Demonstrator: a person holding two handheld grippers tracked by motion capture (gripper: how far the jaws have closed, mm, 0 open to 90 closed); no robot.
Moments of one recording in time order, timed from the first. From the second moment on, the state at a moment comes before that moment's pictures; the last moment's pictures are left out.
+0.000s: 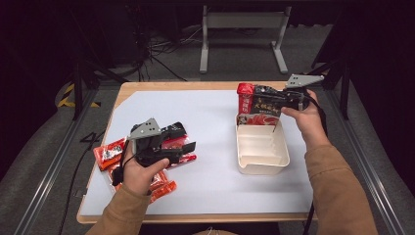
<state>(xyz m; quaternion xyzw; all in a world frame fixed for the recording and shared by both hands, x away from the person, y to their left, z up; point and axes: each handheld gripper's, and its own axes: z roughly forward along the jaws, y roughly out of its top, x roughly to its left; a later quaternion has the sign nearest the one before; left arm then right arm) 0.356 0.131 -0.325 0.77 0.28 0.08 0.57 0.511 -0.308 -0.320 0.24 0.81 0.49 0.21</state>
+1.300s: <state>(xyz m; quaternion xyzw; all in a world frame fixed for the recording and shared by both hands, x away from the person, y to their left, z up) 0.346 0.157 -0.334 0.77 0.28 0.10 0.56 0.445 -0.342 -0.285 0.34 0.75 0.51 0.23</state>
